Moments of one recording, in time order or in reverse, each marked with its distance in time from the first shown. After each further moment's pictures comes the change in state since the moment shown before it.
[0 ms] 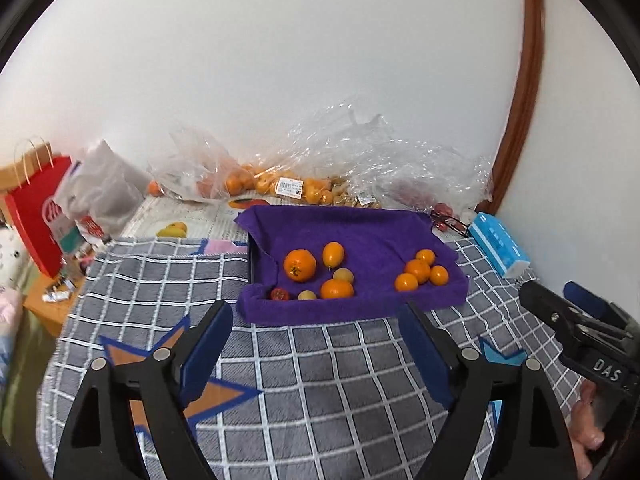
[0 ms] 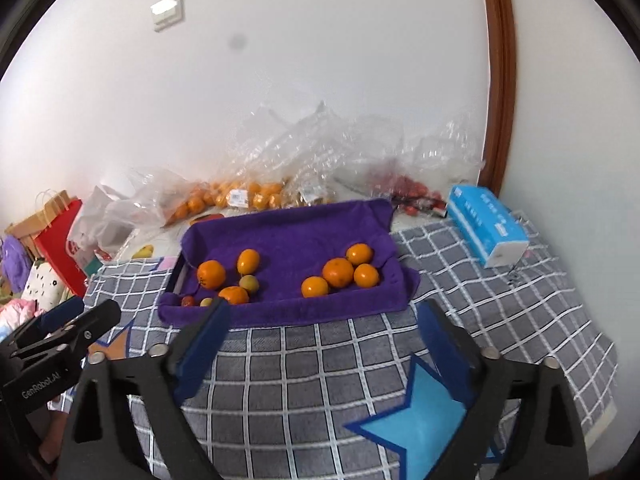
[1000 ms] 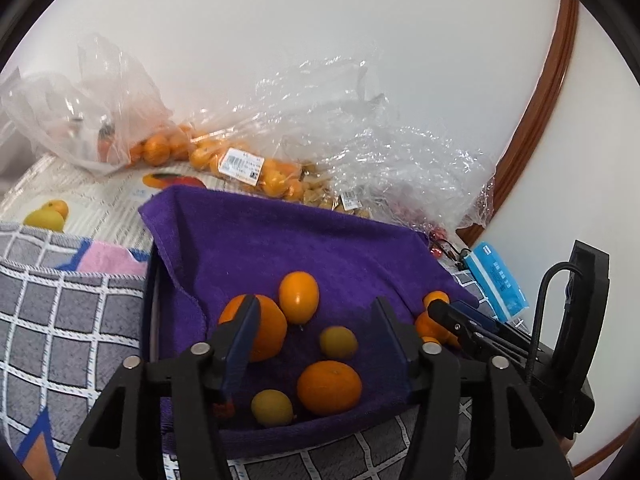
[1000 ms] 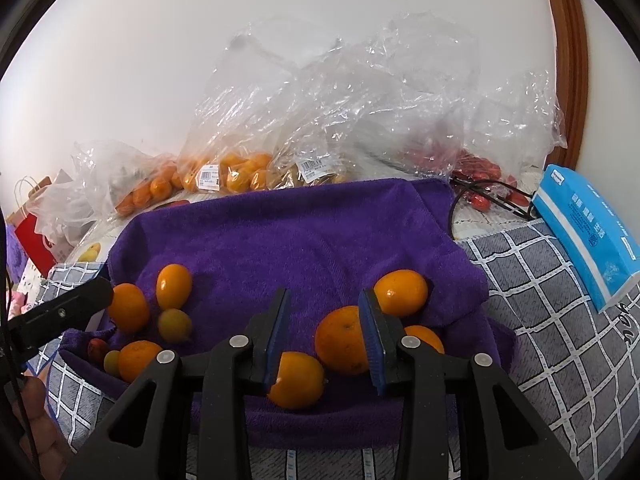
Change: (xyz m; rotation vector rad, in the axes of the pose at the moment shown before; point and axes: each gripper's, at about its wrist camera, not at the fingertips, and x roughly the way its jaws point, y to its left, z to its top) left arm 0.191 0.028 0.025 -0.129 0.018 -0.274; right arm 0.218 -0.014 0.015 -0.019 0.055 0.095
